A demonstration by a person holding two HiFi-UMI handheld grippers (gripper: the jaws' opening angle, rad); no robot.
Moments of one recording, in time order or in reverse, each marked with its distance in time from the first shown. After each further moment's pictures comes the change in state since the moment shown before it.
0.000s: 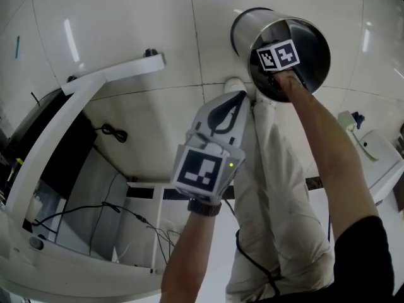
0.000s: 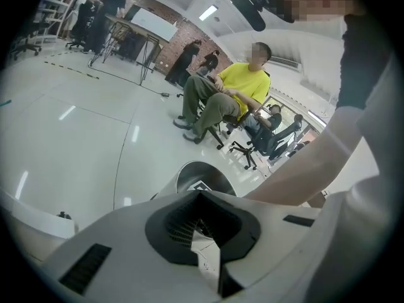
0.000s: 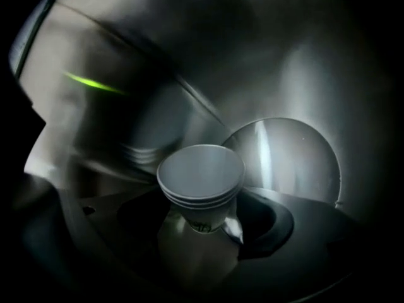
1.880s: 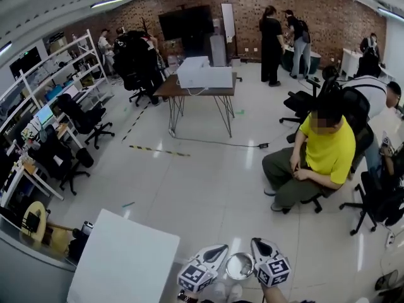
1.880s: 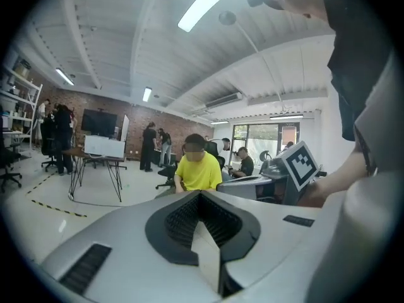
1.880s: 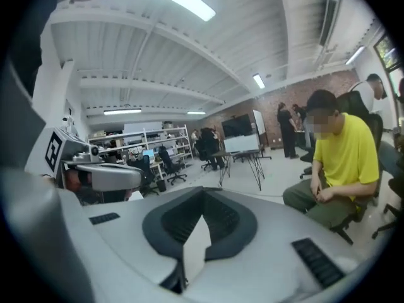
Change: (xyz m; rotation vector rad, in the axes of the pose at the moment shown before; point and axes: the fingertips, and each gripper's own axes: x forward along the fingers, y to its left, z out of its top) left arm -0.380 -0.391 0.391 0.507 -0.510 0.029; right arm -0.834 0.463 0.078 -0.506 -1.105 -0.077
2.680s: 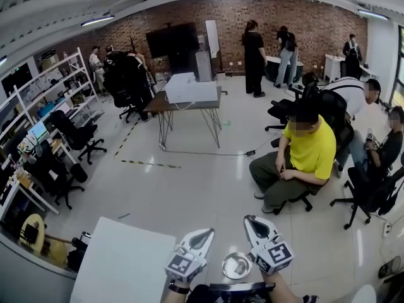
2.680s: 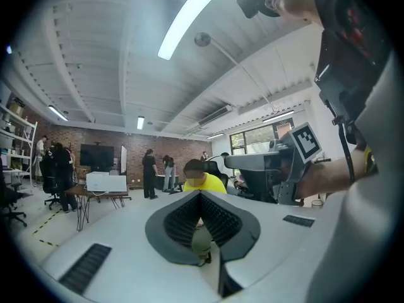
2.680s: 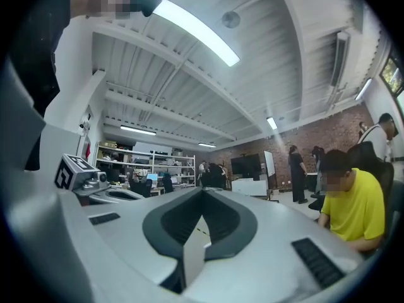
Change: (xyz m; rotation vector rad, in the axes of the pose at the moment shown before) left arm -0.050 -0.022 0.092 0.195 -0.186 0.040; right arm -0.072 0.059 0.148 -0.172 -0.312 0.044
